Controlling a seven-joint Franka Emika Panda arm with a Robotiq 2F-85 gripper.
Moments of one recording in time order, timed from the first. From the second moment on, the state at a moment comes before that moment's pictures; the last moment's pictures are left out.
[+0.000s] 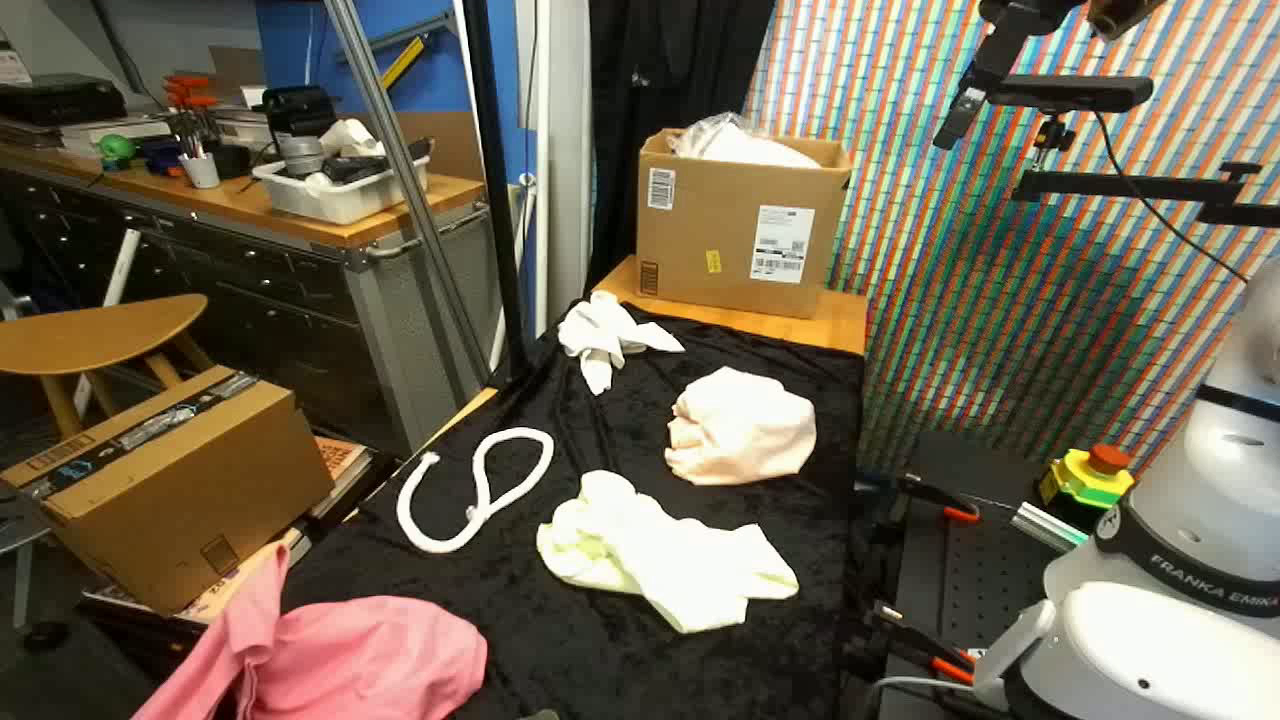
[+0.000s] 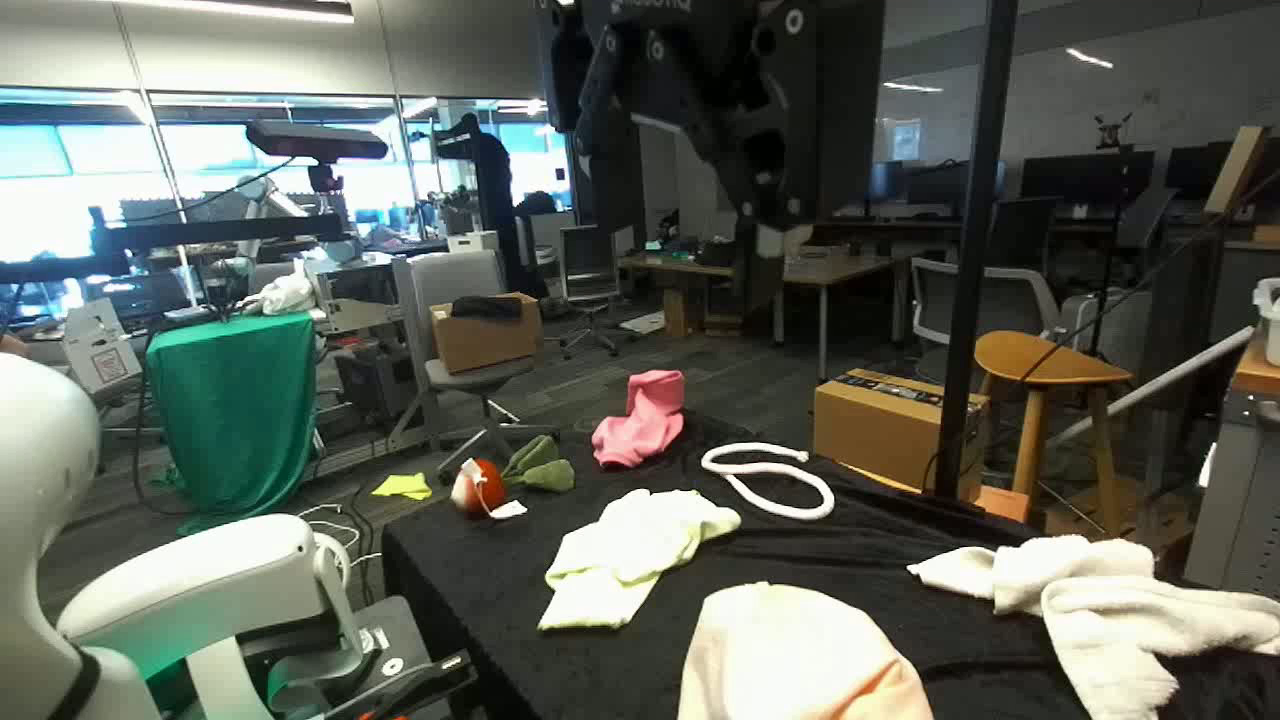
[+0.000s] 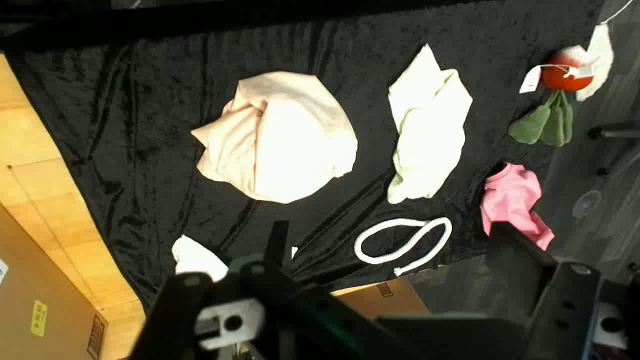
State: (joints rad) arm -0.04 -0.83 -0.45 -2.43 0.02 1.75 -0.43
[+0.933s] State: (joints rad) arm 0.02 -0.79 -0.25 -2.47 0.03 1.79 -0.42
